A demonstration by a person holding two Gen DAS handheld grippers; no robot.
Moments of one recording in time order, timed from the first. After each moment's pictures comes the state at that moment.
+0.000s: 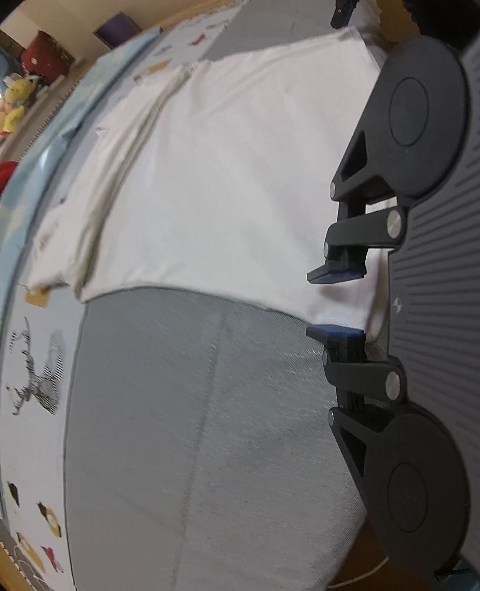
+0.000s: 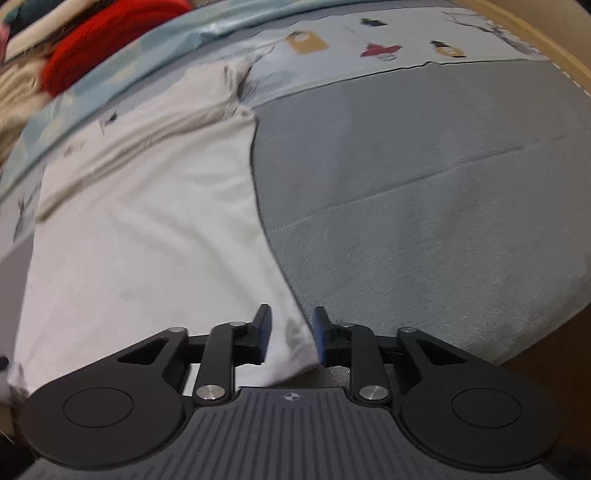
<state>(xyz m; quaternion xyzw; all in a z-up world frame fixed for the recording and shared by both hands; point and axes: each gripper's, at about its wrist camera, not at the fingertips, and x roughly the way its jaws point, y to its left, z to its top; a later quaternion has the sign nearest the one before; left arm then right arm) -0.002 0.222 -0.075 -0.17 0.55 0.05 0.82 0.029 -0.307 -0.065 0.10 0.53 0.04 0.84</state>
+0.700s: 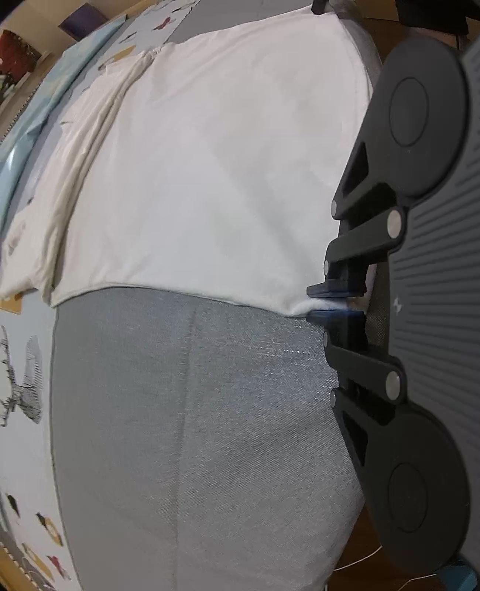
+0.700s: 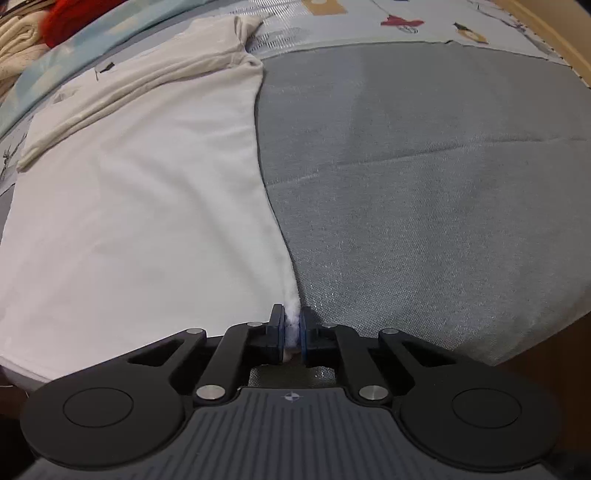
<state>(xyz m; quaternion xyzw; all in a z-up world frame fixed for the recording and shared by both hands) -0.002 0.203 -0.089 -0.12 0.57 0.05 0.81 0.036 -0.287 -0.085 0.06 0.56 0.04 0.82</state>
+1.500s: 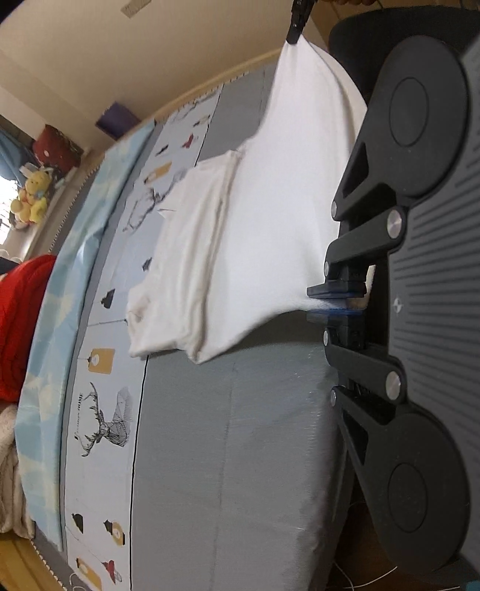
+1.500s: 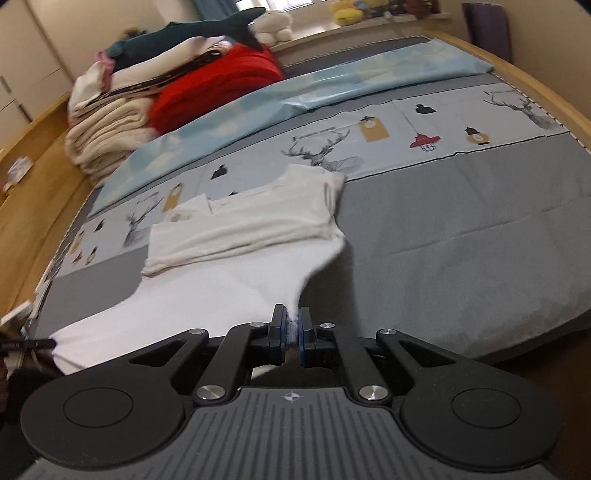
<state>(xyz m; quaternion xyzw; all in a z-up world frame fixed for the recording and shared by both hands) -0.134 0.232 0.067 -0.16 0.47 -0.07 0.86 -0.076 -0.362 0.088 0.13 0.44 0.17 0.87</state>
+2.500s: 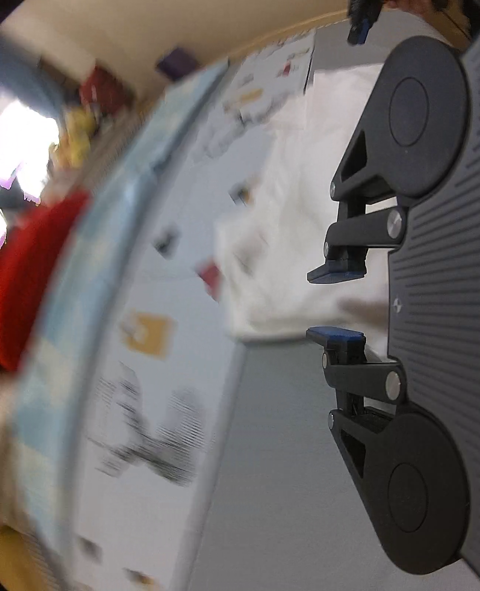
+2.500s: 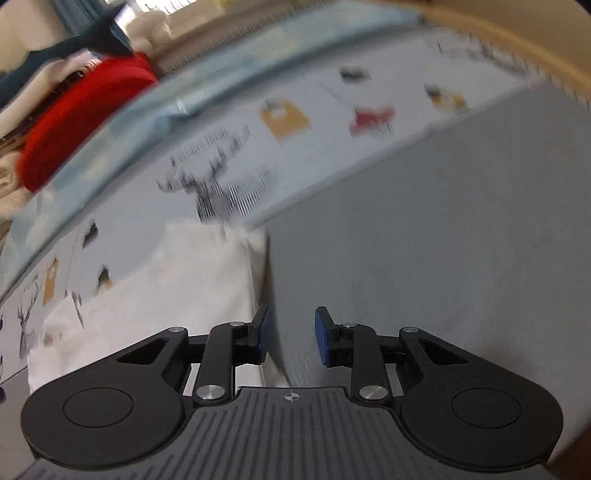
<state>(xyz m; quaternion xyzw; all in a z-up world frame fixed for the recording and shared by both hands) 0.130 0.244 -0.052 -0.21 0.46 0.02 0.86 0.149 -0.336 -0.050 0.17 0.45 0.01 0.88</state>
